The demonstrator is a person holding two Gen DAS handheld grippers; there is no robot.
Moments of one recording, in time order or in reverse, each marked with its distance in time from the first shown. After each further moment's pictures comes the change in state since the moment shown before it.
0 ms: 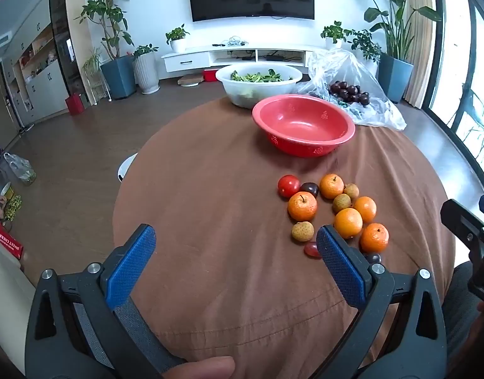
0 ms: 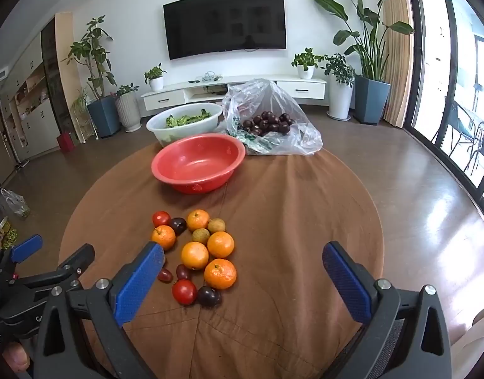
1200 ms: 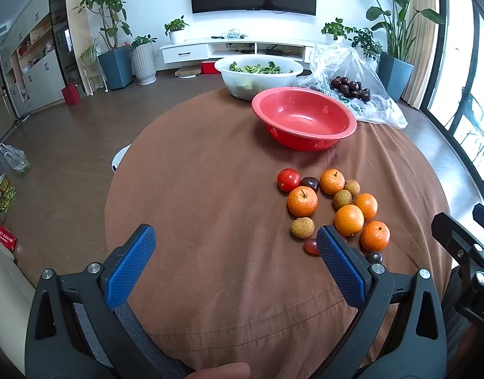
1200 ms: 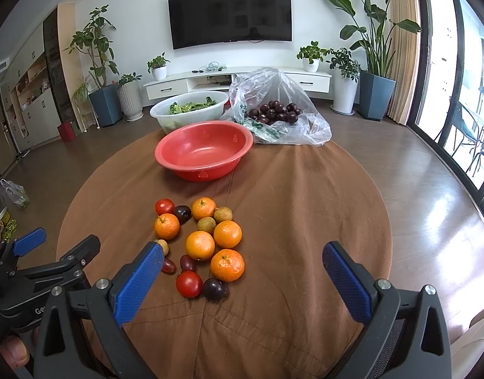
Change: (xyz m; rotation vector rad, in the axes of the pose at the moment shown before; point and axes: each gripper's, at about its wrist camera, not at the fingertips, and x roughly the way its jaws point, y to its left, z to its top) left arm 0.016 0.001 -0.004 -0.014 0.042 -0.011; right arm 0.013 0.013 -0.007 -0.029 0.044 -0.010
